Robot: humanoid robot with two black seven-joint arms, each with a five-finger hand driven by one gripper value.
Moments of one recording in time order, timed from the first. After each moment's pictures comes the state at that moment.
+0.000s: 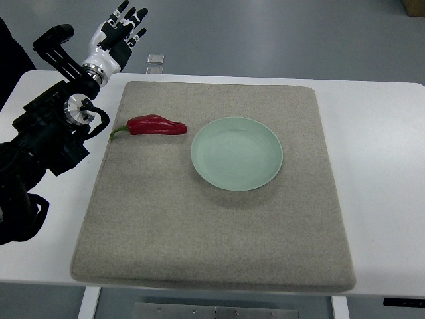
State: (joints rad) left arm -1.13 0.04 -0.21 -0.03 -0.51 -0.42 -0.28; right arm 0.04 0.00 0.09 0.11 -0.17 0.17 0.09
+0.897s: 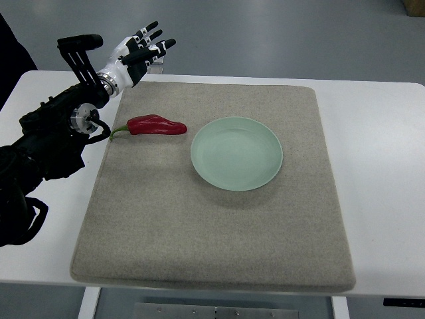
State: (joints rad) left arm -1.11 0.05 -0.21 -0.10 -0.16 -0.42 -0.27; right arm 0.04 0.00 0.09 0.11 -0.17 0.17 0.09
